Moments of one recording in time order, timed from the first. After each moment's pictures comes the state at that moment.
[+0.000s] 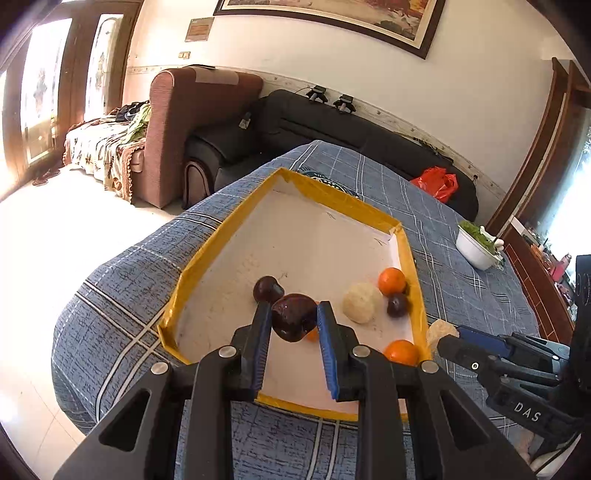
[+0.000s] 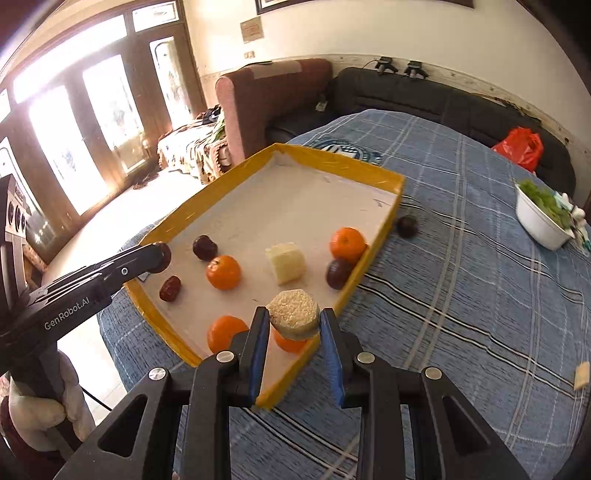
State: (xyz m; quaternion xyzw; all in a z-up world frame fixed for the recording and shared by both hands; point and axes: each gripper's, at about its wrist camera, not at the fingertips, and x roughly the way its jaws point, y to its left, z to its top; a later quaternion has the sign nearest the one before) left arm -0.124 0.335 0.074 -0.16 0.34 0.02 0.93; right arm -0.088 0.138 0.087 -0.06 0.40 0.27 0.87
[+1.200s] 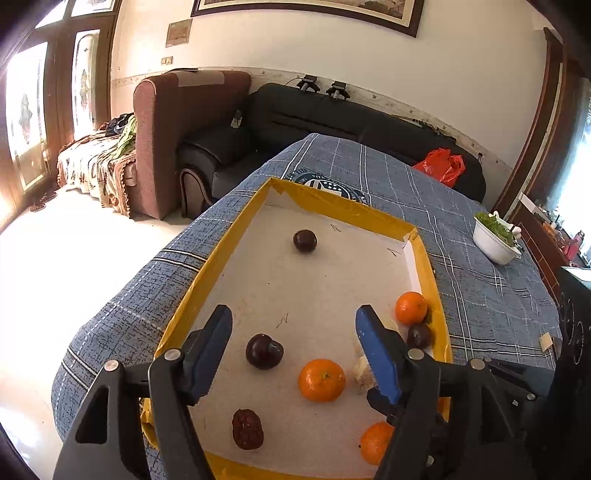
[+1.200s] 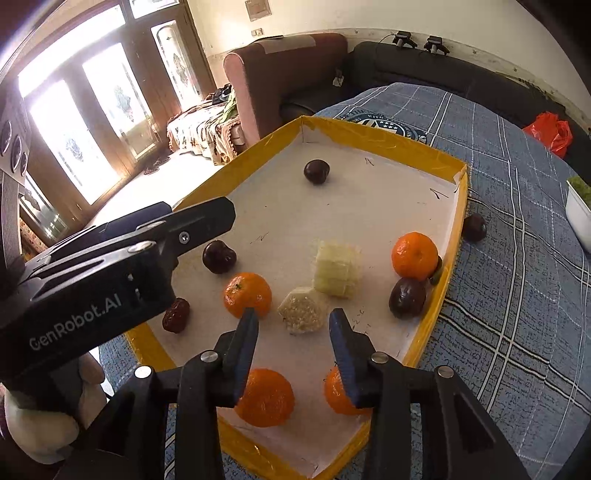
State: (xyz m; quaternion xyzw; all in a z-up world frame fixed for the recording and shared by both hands) left arm -0.062 0.326 0.079 -0.10 0.36 0.02 0.93; right arm -0.047 0.190 0.059 -0.05 0.44 0.30 0.84
